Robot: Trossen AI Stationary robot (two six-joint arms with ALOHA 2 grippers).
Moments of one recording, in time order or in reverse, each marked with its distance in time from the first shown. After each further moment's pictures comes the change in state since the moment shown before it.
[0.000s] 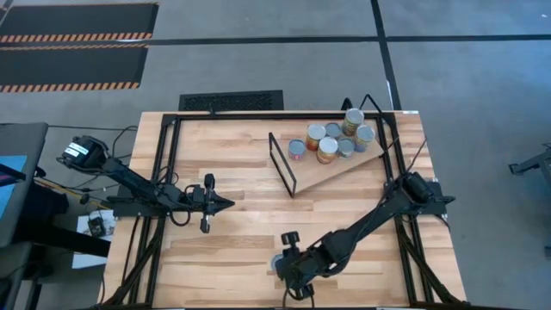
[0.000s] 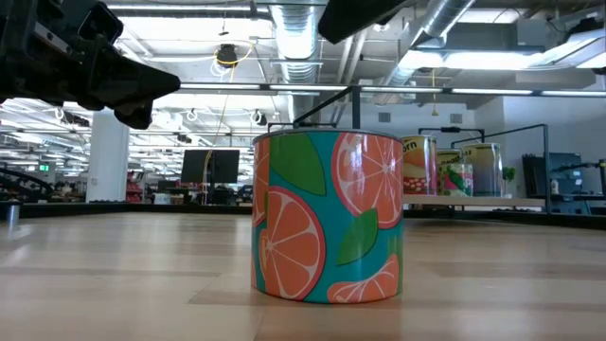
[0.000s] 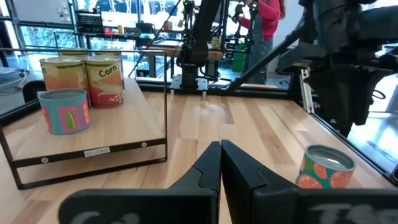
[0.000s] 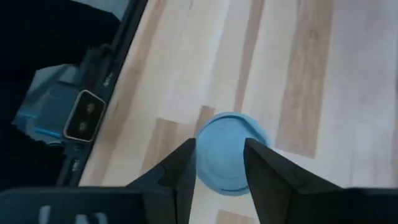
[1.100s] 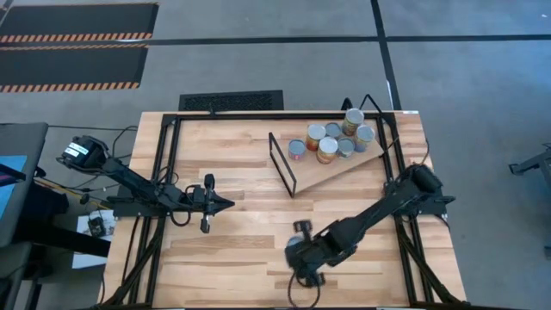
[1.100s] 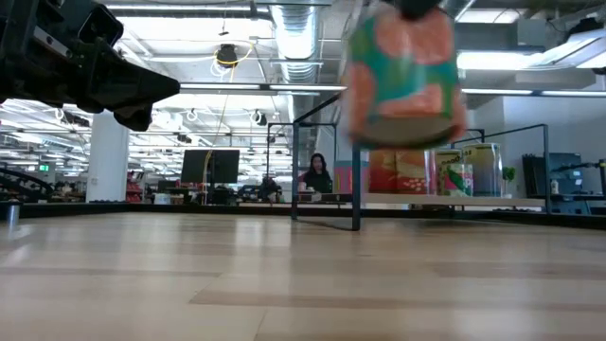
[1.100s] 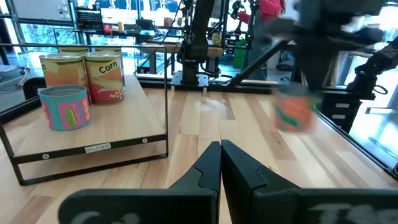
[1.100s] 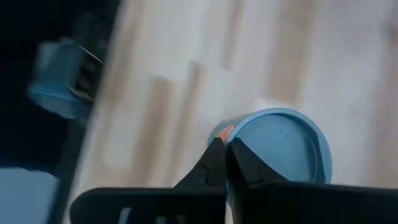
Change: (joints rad) left arm 0.000 0.000 0.000 -0.017 0.000 0.000; right arm -0.040 -0.094 0.001 -0.229 -0.057 0.060
